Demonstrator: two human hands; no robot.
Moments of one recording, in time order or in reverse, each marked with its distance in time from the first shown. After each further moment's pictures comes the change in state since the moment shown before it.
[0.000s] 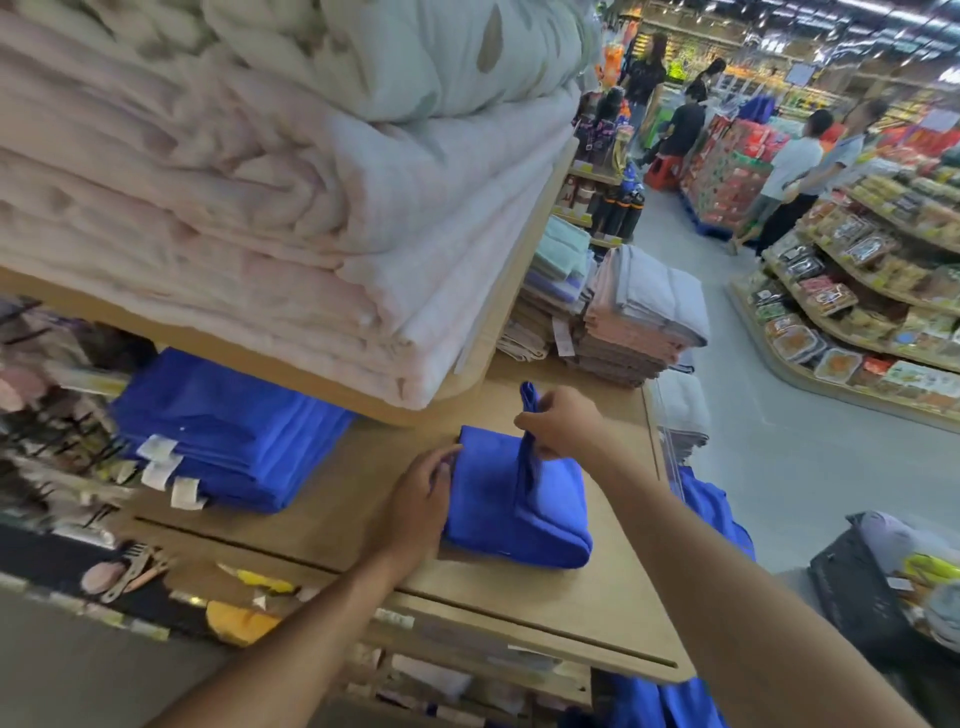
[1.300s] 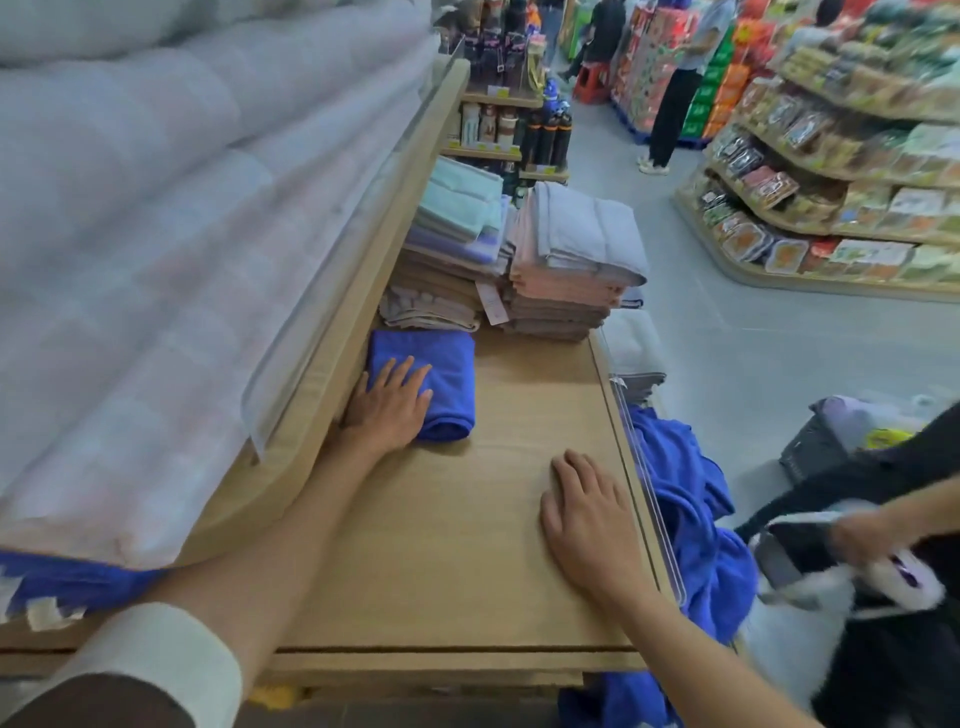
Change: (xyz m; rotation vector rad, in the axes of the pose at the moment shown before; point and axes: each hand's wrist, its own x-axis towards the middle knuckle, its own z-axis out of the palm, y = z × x) left_hand 0.176 0.014 0.044 1.126 -0.331 0.158; right_hand -0.046 0.177 0.055 -0.414 0.340 -0.092
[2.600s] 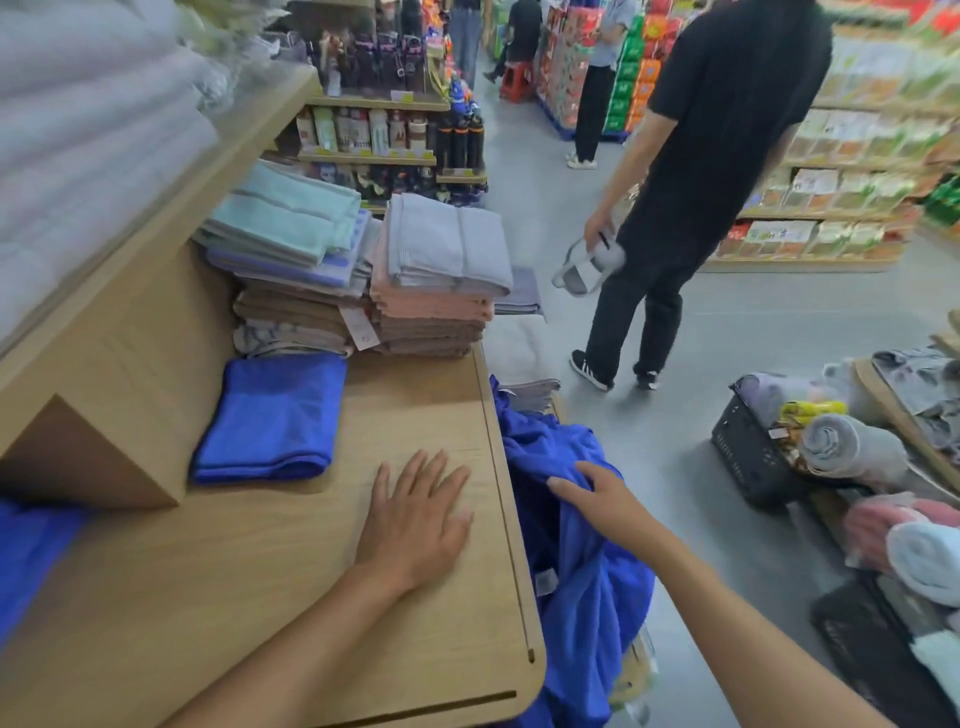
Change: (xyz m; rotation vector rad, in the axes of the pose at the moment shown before) left_hand -0.074 0.198 0.076 0.065 0.021 0.295; right_hand 0.051 0.191 -0.056 0.732 -0.227 0.323
